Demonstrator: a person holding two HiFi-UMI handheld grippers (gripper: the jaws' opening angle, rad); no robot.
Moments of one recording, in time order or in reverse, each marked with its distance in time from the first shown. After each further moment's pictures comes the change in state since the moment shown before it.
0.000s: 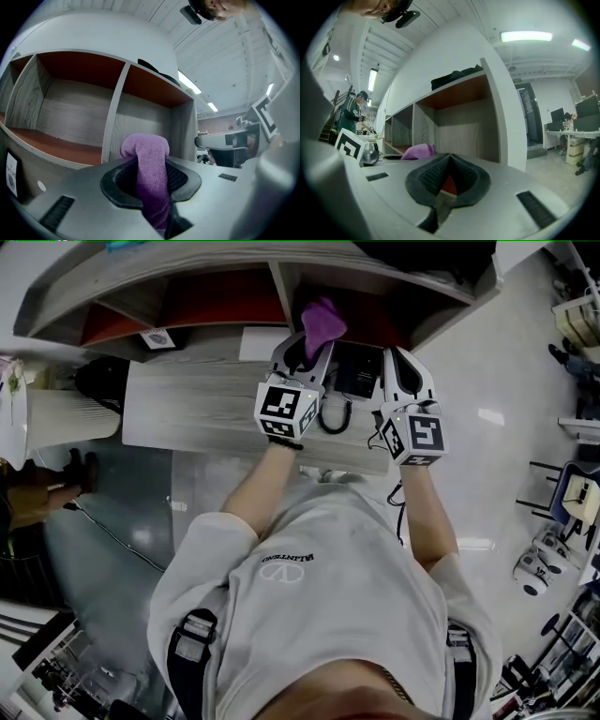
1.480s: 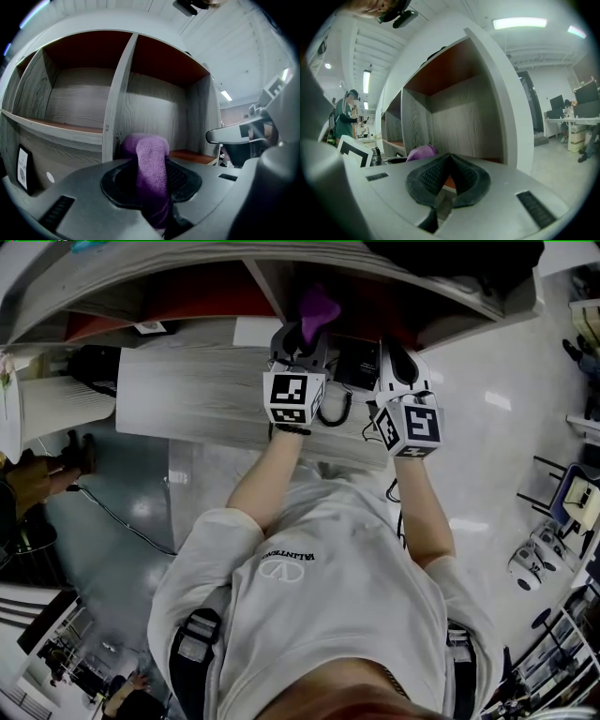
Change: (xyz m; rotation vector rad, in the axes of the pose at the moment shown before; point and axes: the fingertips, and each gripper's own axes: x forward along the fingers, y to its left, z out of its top) left arm 0.039 0.039 -0.054 0.016 0.082 0.174; right arm 0.045 -0.016 -0.050 0.082 0.076 0.014
